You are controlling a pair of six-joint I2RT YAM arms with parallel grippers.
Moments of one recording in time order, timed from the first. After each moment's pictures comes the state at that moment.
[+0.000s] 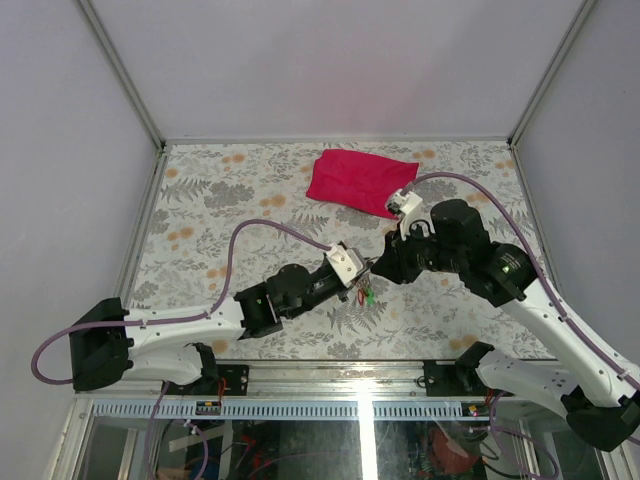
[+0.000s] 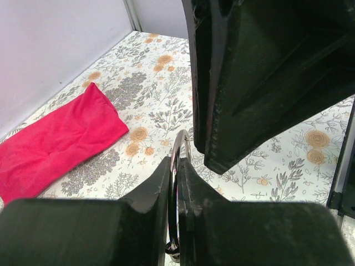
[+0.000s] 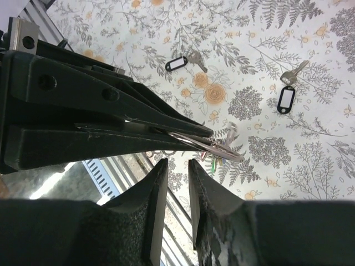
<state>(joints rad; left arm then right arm) -1.19 1.22 0.70 0.50 -0.19 0.14 0.70 0.96 1.12 -0.75 -0.37 0.16</state>
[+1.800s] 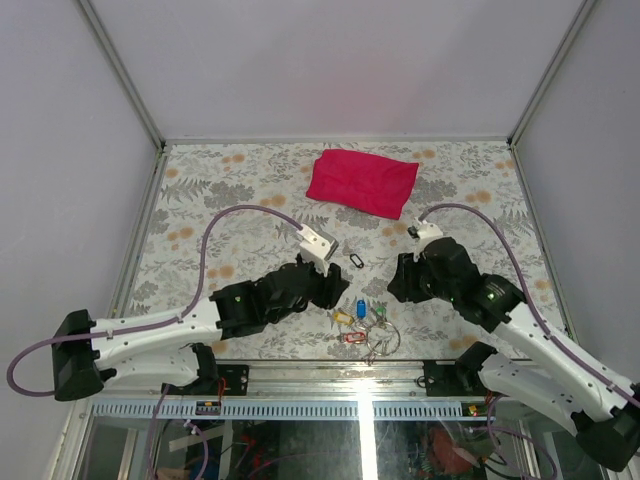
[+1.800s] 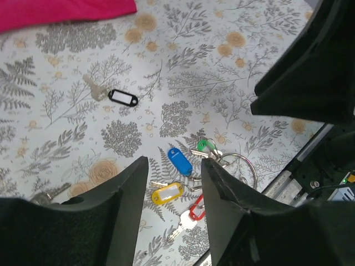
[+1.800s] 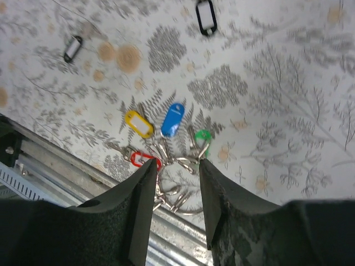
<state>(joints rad) -1.18 1.07 0.76 -0.07 -0.34 -0.38 0.70 0.76 0.73 -0.63 -0.02 0.43</state>
